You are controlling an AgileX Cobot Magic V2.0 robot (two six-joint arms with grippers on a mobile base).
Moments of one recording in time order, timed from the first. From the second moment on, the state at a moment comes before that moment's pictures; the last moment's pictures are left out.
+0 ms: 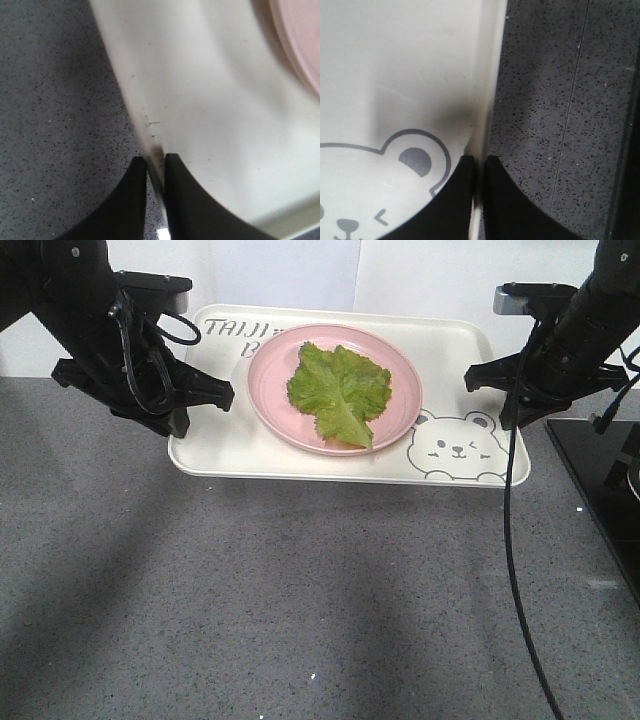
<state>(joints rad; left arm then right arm) -0.37 1.81 -1.85 0.01 1.28 -0.14 0.07 1.95 -1.93 0.11 1.27 -0.06</state>
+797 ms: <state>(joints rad) -0.37 1.81 -1.85 0.01 1.28 -0.14 0.07 1.95 -1.93 0.11 1.27 -0.06</state>
